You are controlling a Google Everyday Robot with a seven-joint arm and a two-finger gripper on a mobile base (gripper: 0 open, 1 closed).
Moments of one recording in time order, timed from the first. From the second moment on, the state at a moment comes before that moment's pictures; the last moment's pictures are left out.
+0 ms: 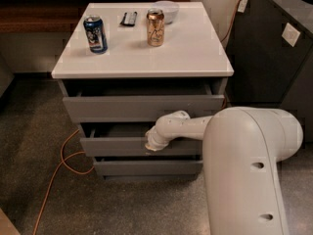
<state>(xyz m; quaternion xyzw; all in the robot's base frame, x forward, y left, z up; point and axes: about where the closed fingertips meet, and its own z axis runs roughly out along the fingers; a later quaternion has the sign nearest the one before) 0.691 0.012 0.432 -0.70 0.68 0.03 0.24</state>
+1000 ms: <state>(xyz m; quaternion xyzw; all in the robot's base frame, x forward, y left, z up) 0.678 0.016 0.435 -0.69 0.68 0.05 0.24</state>
